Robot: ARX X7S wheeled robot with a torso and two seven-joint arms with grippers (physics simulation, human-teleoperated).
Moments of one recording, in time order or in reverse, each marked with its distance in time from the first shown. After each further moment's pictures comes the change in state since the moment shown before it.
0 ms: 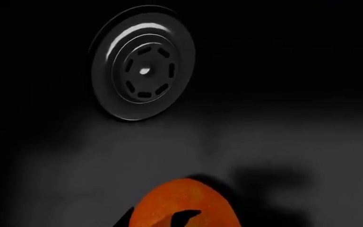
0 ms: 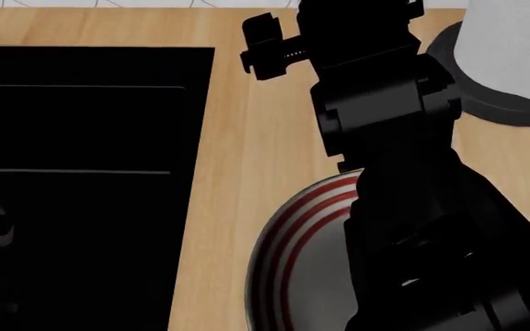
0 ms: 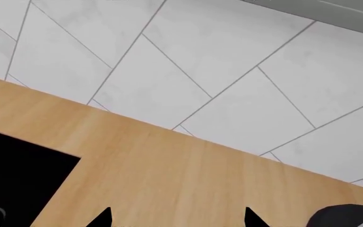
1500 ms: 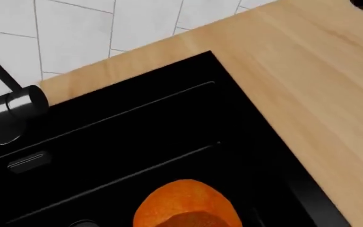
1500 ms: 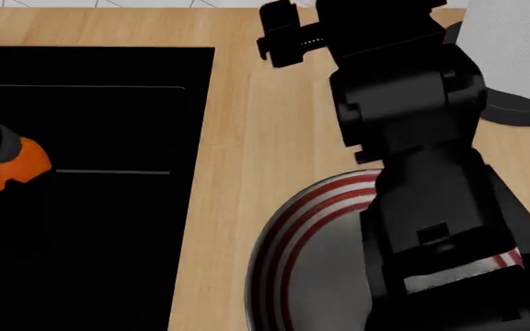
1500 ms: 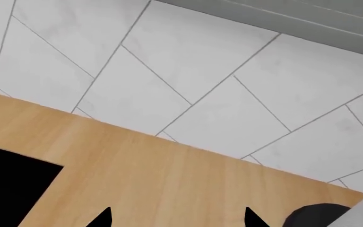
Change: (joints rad) left arm -0.174 -0.228 -0.021 0.971 -1.413 -0.441 -0.827; right arm -0.025 0.049 0.221 -0.134 -0.208 0.103 -0.006
